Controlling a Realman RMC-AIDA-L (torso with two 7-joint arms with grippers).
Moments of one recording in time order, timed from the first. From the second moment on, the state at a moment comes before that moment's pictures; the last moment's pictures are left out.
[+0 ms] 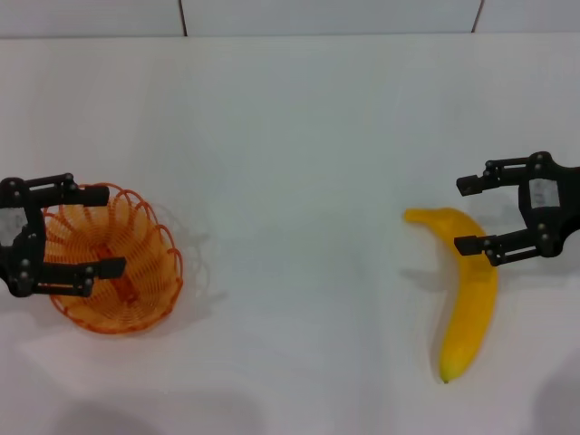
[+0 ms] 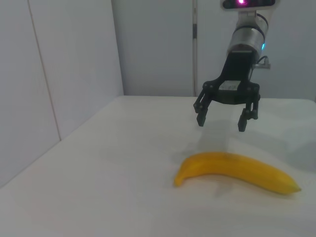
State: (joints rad) left arm -0.52 -2.02 0.37 0.88 2.31 1.94 -1.09; right arm 0.57 1.98 -0.55 -0.79 -2.32 -1.78 1.22
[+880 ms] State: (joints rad) left arm -0.56 -2.00 0.35 0.96 2.31 1.87 -1.29; right arm 0.56 1.98 -0.55 -0.79 -2.32 -1.77 1.22
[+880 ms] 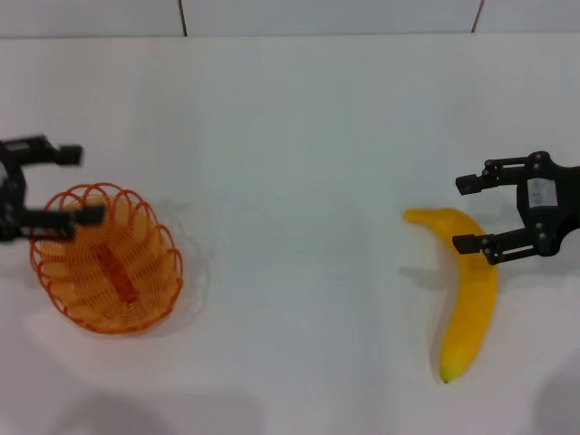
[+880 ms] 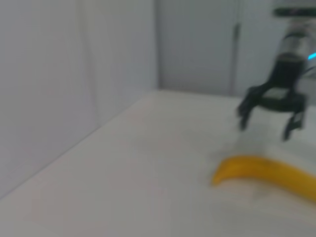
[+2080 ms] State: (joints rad) left arm -0.76 -2.01 0.39 0.82 2.79 1.41 -1.48; right arm 0.57 1.98 -0.55 -0.77 -2.32 -1.77 1.22
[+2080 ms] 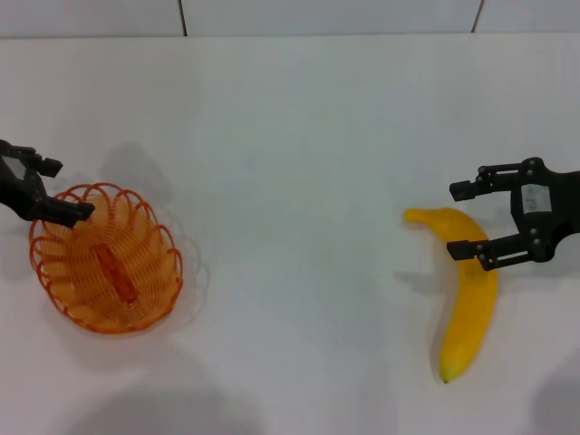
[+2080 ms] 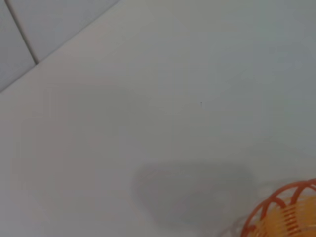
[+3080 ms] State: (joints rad) left arm -0.76 -2.03 0.39 0.80 2.76 1.36 -1.44; right arm 0.57 1.98 -0.56 -0.76 -2.32 -1.77 1.22
